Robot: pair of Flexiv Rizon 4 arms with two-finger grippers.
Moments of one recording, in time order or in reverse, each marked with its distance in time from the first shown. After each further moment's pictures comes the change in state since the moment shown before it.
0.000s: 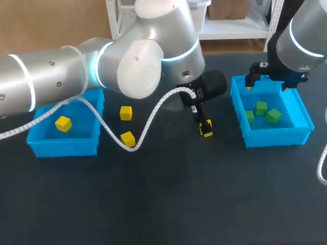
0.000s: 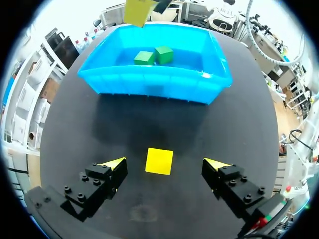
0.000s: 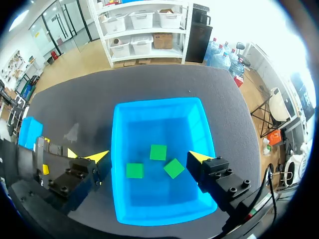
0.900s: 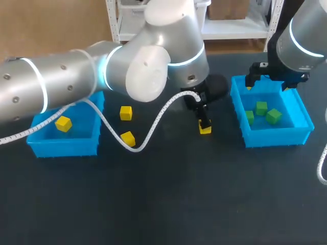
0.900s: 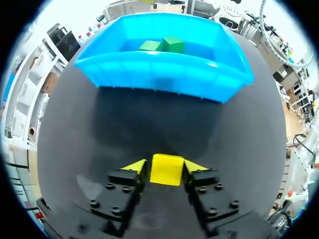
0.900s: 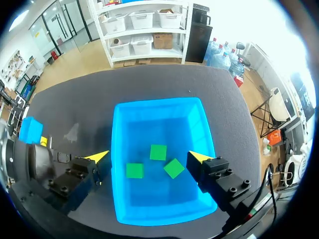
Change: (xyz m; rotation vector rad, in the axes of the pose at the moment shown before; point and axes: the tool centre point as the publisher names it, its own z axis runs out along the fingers) left arm 0.000 0.014 0.018 -0.025 0.023 -0.037; right arm 0.000 0.000 0.000 0.000 0.000 0.000
